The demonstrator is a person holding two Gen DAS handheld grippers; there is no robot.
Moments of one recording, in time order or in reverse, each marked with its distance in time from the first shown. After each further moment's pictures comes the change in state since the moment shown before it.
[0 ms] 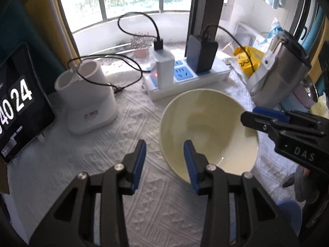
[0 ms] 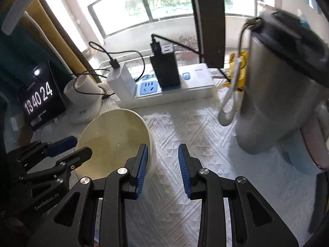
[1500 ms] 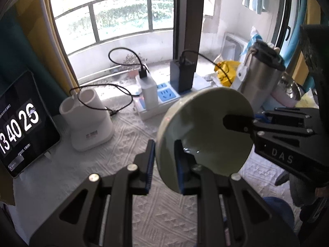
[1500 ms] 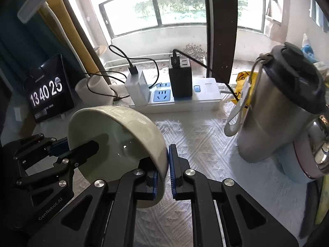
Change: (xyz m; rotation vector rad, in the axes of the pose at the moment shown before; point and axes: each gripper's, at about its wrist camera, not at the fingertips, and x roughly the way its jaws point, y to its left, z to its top) left arm -0.044 -0.027 0.002 0.077 -0.153 -0.016; right arm -0.026 0.021 0.003 -0.084 -0.051 -0.024
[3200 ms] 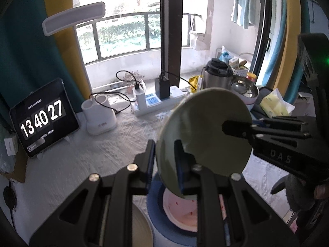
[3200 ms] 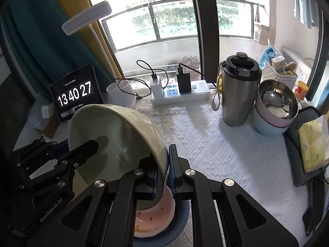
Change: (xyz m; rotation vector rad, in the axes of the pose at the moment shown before) left arm -0.132 -0.033 -0.057 0.009 -0.125 -0.019; right arm -0.132 0.035 -0.069 0.043 -0.094 0.002
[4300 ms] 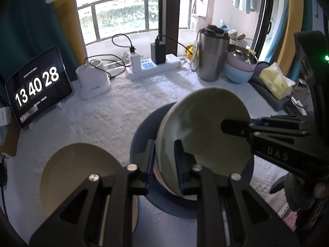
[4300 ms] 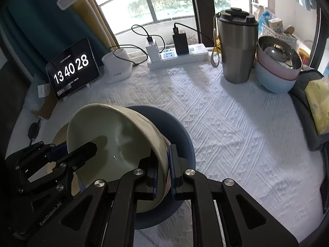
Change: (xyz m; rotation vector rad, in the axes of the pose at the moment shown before) left arm 0.014 -0.016 -0.063 -0.019 0.125 -0.006; right arm 0.025 -0.006 -0.066 0.048 0.120 0.010
